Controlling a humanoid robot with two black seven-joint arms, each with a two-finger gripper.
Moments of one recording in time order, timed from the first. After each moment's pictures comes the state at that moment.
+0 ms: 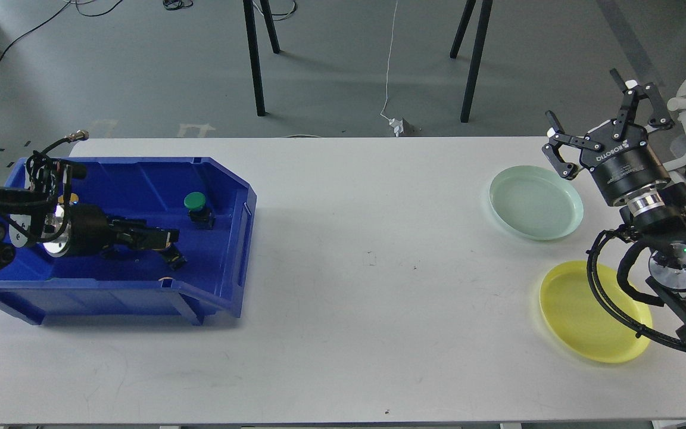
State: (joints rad) left arm -0.89 0.78 -0.12 -0.89 1.56 -0.37 -0.49; right arm 0.52 -0.52 0.85 0.98 0.05 0.49 0.40
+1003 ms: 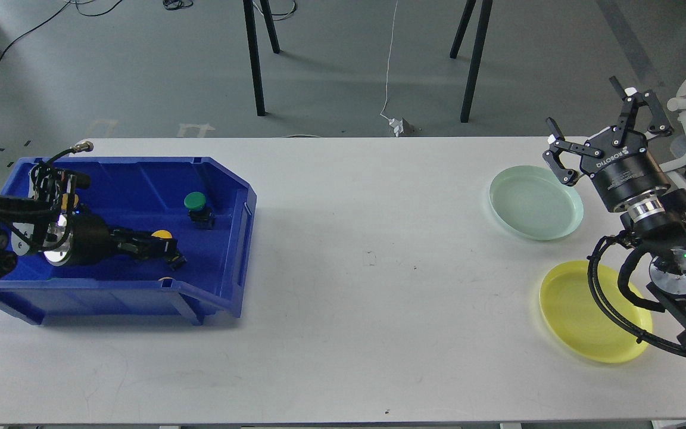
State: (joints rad) left arm -0.89 0.78 -0.09 -0.89 1.56 -0.38 -0.49; right arm 0.50 -0.52 0.85 0.97 0.05 0.49 0.40
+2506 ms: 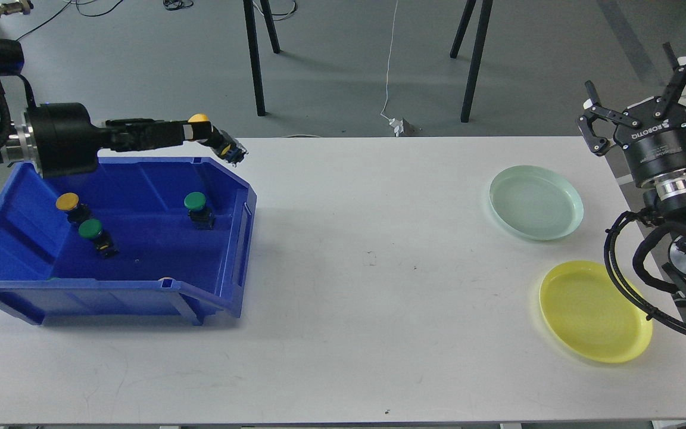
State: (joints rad) left arm -0.98 1.01 -0.50 -1.40 1.14 -0.49 -0.49; right arm 0.49 -0.52 1.00 0.99 0.07 0.49 0.40
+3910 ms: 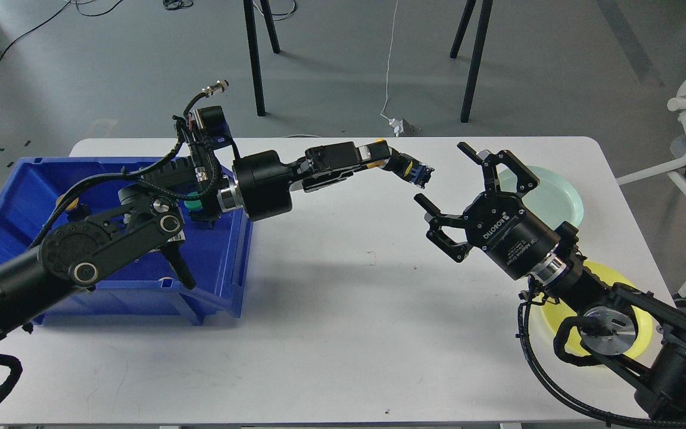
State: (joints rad) left arm -0.82 0.39 -0.50 -1.22 1.10 -0.37 -0.49; right arm 0.41 -0.49 0.63 1.36 -0.14 0.49 0.41
